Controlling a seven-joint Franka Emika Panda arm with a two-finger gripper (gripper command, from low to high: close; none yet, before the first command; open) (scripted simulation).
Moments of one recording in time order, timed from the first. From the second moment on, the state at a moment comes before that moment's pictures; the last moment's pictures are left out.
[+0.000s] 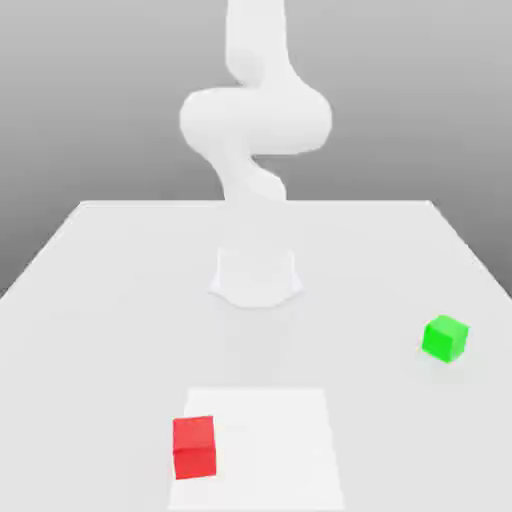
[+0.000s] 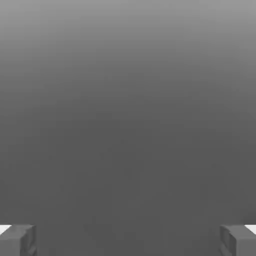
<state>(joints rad) 0.02 -0.71 -0.03 -2.33 0.01 2.34 0.76</state>
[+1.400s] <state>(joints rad) 0.02 0.14 -0.16 -2.61 0.07 2.74 0.43</state>
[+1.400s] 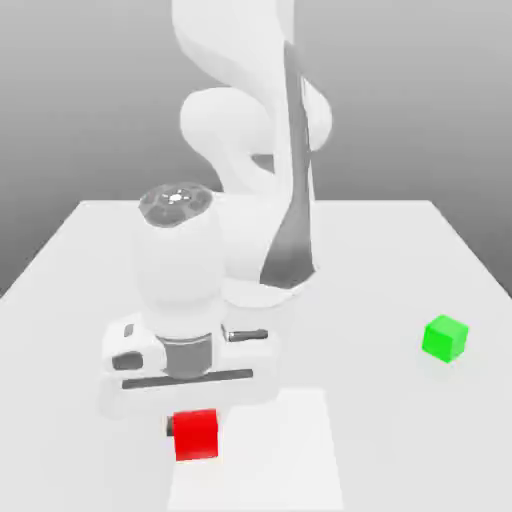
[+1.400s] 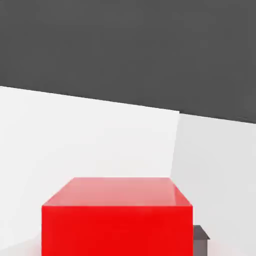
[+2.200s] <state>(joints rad) 0.67 -0.05 0.31 -2.82 -0.14 2.73 0.54</state>
